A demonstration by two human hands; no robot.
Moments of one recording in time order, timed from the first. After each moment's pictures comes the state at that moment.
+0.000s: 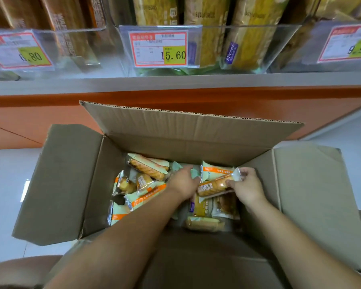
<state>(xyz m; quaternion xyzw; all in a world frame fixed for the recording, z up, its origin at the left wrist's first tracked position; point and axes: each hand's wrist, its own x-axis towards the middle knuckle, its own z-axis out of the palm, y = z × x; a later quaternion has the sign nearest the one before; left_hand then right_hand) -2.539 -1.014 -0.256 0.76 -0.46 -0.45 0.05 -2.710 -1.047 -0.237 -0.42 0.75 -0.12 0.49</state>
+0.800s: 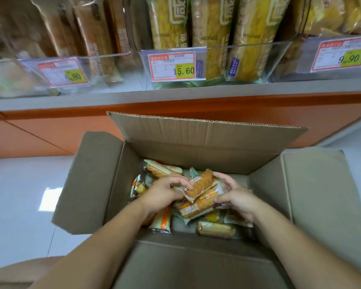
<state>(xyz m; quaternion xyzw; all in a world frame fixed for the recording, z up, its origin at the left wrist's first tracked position) -2.470 -0.956 -0.211 0.66 -0.35 -0.62 0.26 -2.689 -1.032 -0.230 -0.41 0.54 -0.05 0.74</state>
